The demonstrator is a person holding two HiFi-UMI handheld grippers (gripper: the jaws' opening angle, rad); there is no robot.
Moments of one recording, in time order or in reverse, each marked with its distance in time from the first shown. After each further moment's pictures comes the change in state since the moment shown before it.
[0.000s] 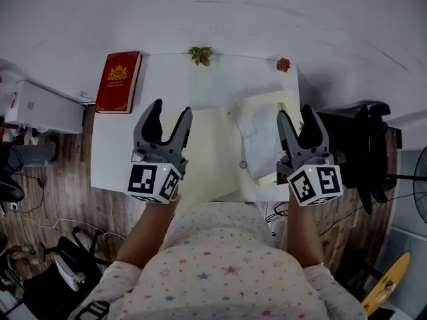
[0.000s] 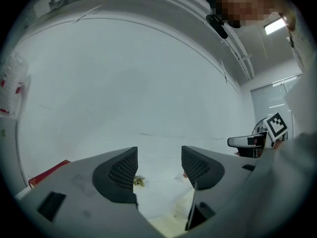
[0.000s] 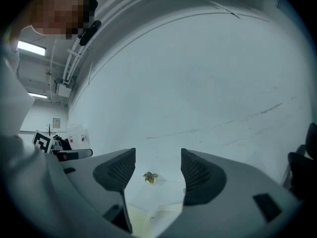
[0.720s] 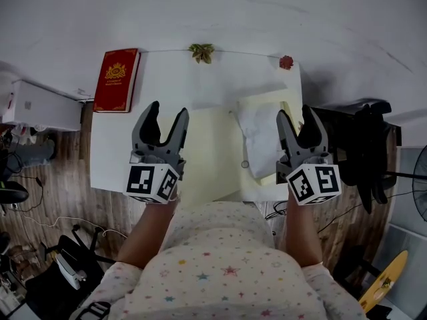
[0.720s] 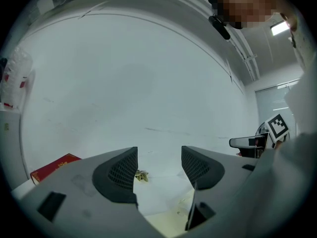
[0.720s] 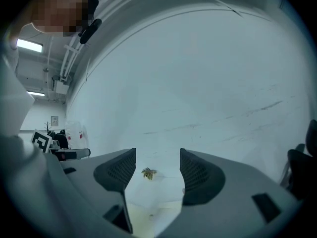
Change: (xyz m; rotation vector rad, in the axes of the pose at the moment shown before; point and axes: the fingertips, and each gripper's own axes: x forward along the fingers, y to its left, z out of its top) left arm 0.003 0.020 -0.018 -0.040 0.033 0.031; right arm 0.014 -0.002 -0.016 0.001 0.046 -0.024
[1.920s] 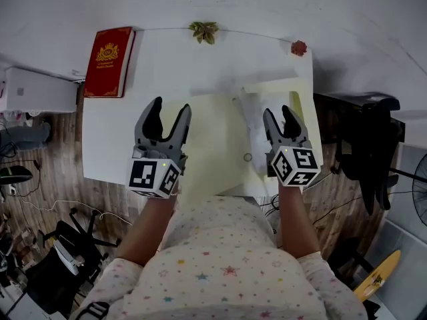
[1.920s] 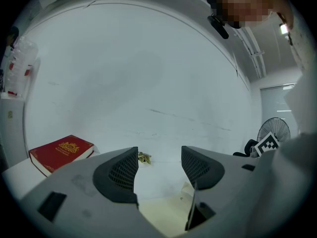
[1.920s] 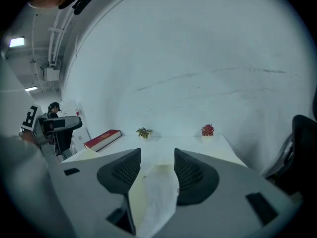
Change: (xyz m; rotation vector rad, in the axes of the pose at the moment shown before) left arm 0.010 0.015 -0.071 -0.048 0.093 0.027; right arm 0.042 -0.020 -0.153 0.021 0.320 -0.014
